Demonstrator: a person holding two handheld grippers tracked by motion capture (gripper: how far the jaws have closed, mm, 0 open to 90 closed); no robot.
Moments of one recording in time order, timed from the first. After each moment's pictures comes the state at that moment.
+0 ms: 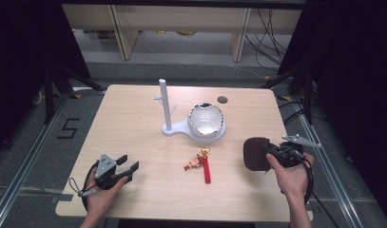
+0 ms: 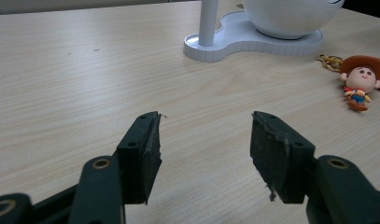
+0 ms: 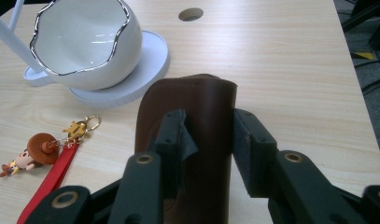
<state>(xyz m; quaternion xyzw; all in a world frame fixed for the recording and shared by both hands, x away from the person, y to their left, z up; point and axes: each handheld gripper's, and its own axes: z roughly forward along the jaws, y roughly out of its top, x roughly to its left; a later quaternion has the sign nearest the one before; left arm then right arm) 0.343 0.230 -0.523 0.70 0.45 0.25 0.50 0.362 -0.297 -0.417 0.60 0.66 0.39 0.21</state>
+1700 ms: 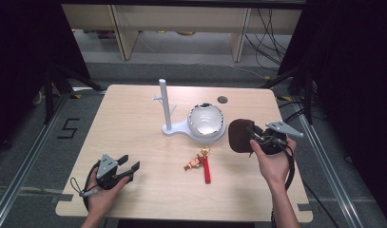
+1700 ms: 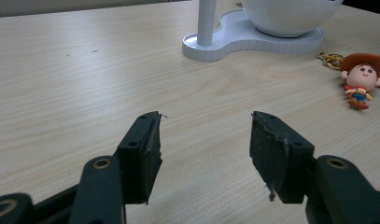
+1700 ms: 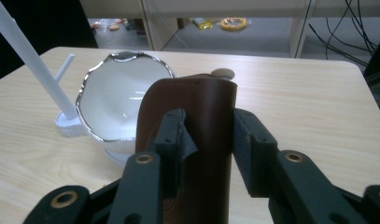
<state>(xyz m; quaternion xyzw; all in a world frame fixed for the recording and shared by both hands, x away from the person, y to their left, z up) 0.343 0.227 -0.522 0.70 0.44 0.26 0.50 0.391 -0.252 -0.399 0.53 0.66 0.46 0.27</state>
